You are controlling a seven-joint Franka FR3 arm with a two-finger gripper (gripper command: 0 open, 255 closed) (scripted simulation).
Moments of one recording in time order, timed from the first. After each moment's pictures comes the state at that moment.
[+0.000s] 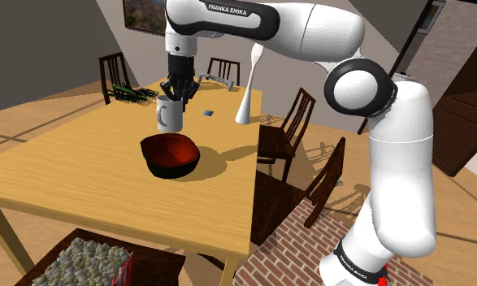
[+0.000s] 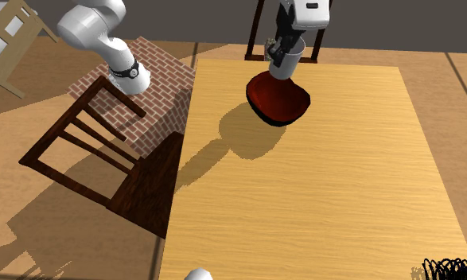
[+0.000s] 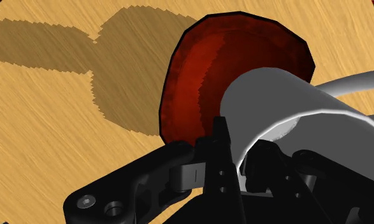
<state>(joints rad) 0.19 0.47 0.10 -1.13 0.01 1.53 0.34</state>
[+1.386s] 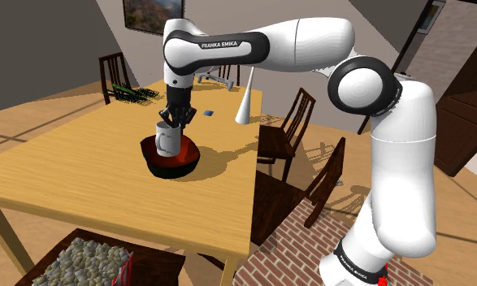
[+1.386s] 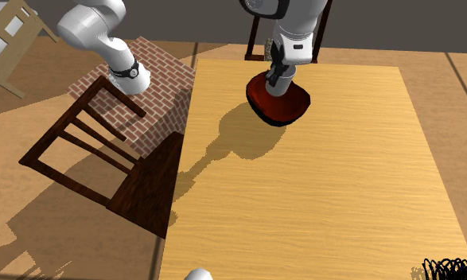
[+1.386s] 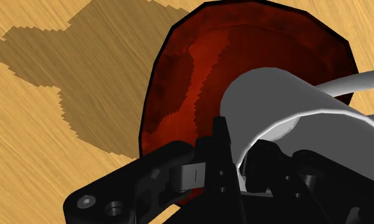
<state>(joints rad) 0.19 0.44 0.10 -1.40 0.01 1.78 0.34</state>
